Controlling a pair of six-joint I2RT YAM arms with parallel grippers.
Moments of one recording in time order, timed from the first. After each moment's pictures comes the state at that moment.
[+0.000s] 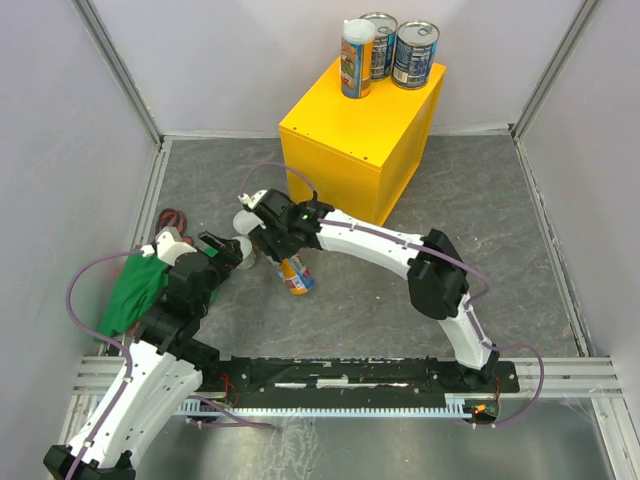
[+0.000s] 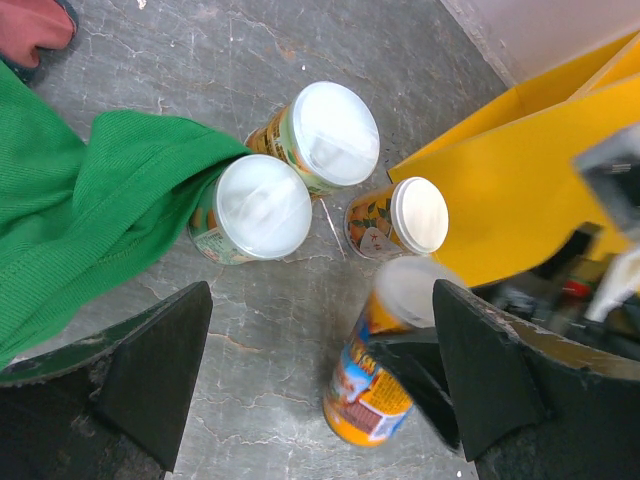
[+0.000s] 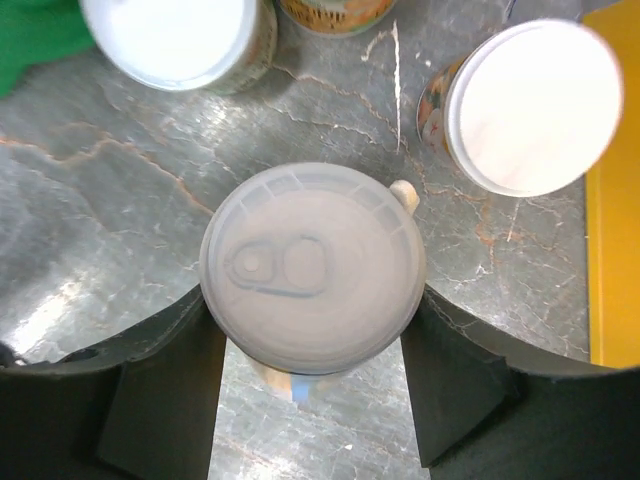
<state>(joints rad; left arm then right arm) -0.39 0.49 0.53 -0.50 -0.46 -0.92 1.02 2.15 1.90 -0.72 0.12 0.18</state>
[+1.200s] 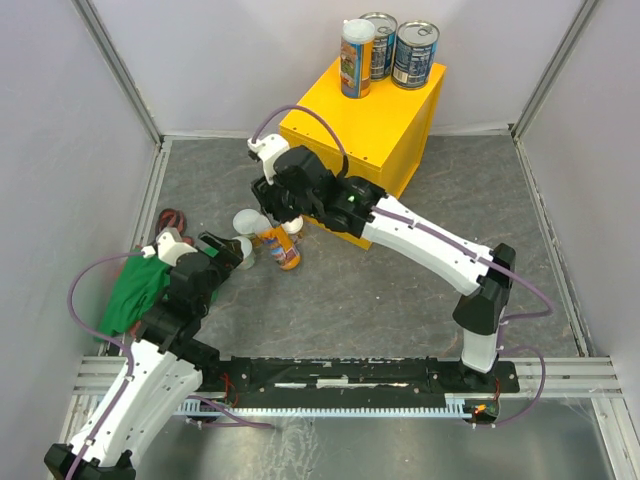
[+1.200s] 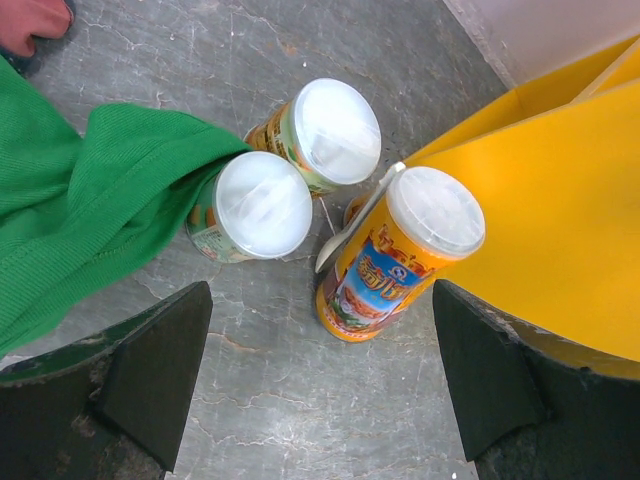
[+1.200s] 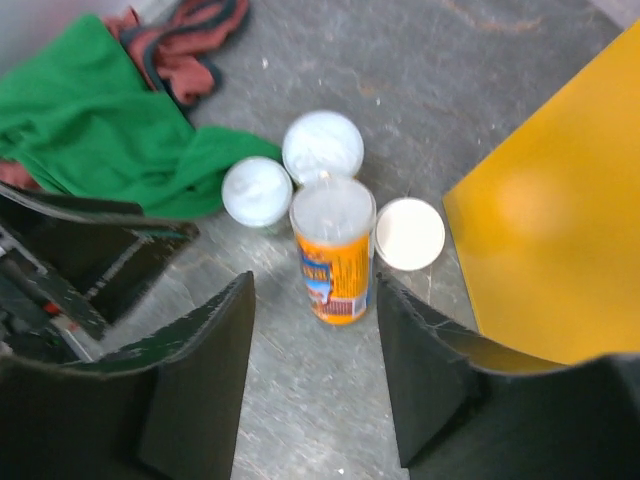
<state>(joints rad) -0.39 0.49 0.52 -0.49 -0.46 -0.94 1.02 1.86 2.03 -0.64 0.18 0.14</state>
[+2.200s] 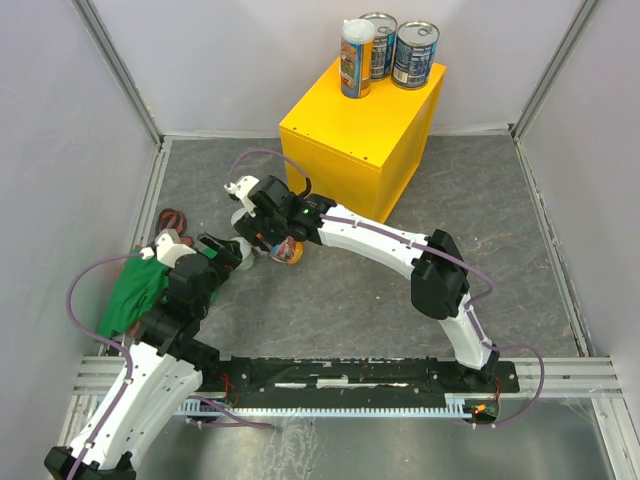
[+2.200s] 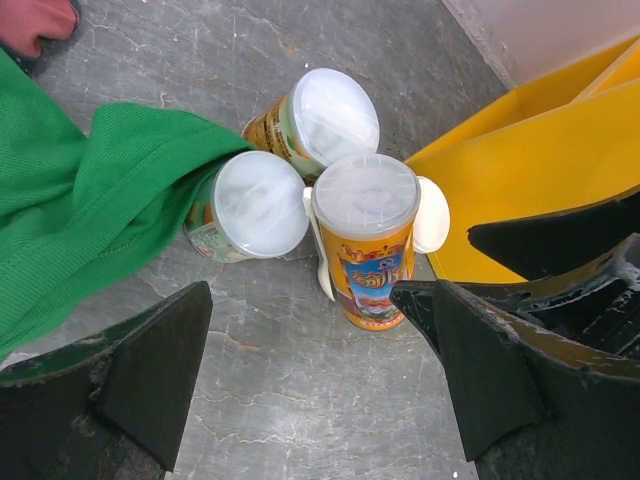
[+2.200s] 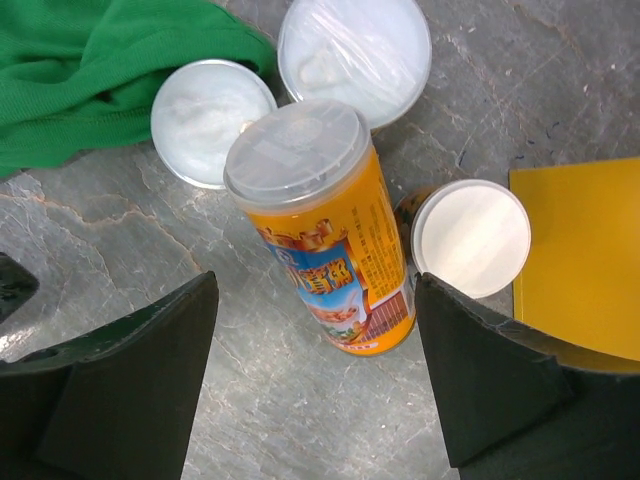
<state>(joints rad) -0.39 0.47 0.51 -0.50 -0.46 -0.94 1.02 2.13 1.97 -0.60 0.11 0.02</state>
